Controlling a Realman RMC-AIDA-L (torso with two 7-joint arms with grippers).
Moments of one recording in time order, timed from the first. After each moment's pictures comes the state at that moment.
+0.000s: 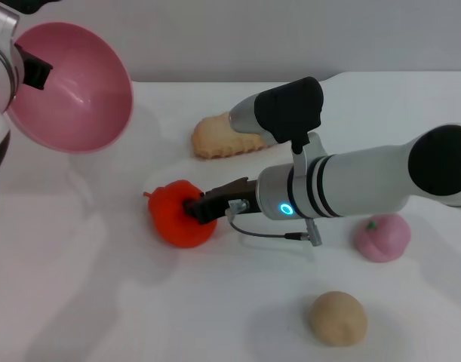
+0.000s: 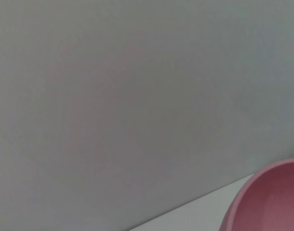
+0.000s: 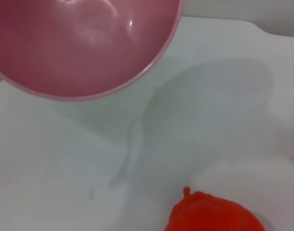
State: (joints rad) left arm -0.39 -2.06 1.91 1.78 0.44 -1.30 -0.26; right arm 0.76 2.08 -2.13 -0.78 1.42 0.50 -0.53
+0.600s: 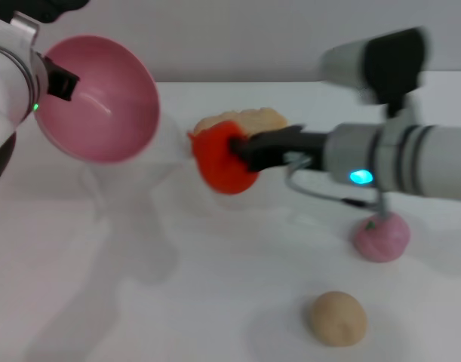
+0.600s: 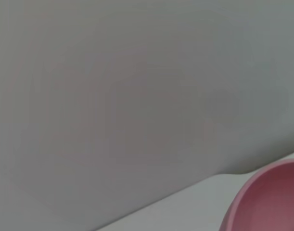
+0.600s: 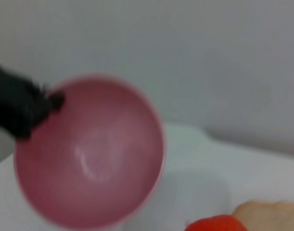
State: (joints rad) left arm -0.40 -2.06 1.92 1.75 0.35 -1.26 -0.27; right arm 0.36 2.07 -1.85 -1.36 1.02 0.66 -0.45
